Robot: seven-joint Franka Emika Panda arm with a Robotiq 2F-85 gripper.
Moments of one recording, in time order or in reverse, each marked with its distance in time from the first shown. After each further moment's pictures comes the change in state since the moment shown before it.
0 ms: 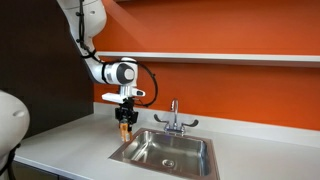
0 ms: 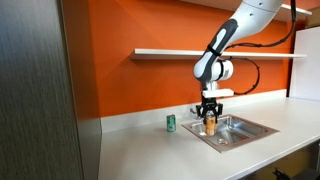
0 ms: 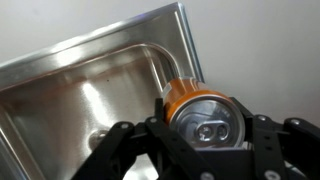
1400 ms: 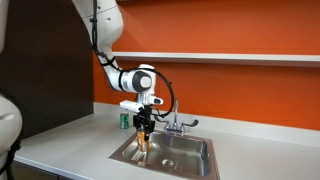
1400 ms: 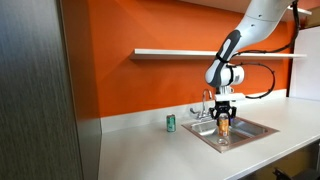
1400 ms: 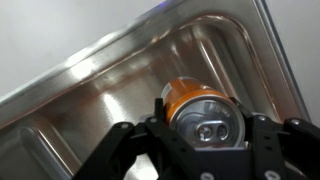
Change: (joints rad) arm -0.106 0.096 -0.080 0.035 0.000 0.055 0.000
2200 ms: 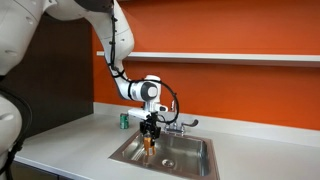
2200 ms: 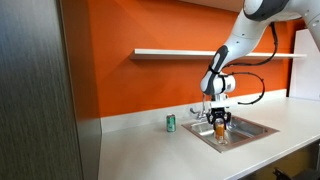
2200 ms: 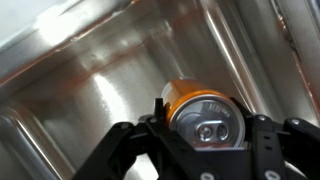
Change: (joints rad) arm -0.006 0.226 -0.002 0.192 0.020 0.002 -0.005
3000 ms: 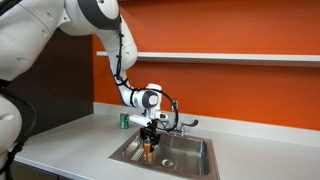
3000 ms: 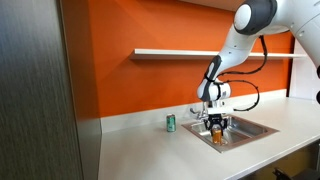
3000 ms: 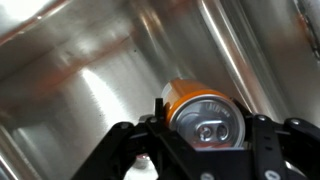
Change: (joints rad) arm -0.001 0.138 0.013 0.099 0.048 0.000 -0.017
